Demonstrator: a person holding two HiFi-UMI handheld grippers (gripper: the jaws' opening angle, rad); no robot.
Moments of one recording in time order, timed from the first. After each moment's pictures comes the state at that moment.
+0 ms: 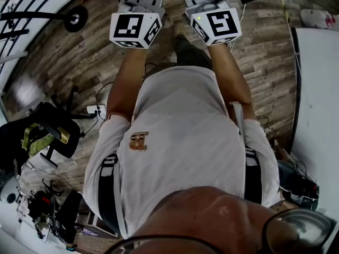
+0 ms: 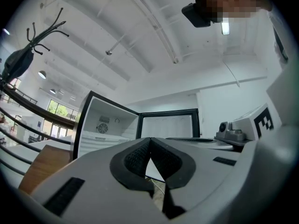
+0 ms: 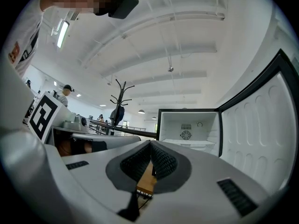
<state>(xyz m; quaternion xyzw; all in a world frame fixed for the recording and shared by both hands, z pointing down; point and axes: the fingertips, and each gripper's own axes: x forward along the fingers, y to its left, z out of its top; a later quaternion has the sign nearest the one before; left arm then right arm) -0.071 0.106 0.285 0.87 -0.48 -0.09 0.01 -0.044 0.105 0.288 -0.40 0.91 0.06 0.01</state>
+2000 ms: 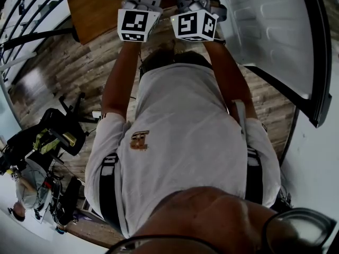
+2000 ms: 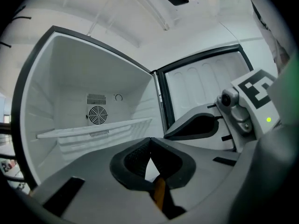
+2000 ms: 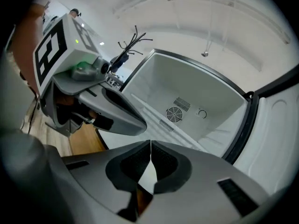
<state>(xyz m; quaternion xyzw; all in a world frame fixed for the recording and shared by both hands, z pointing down) -0.016 -0.303 0.372 0.86 -0.50 0.08 -0.04 0.004 -0.303 0.382 -0.40 0.85 0.23 -0.24</state>
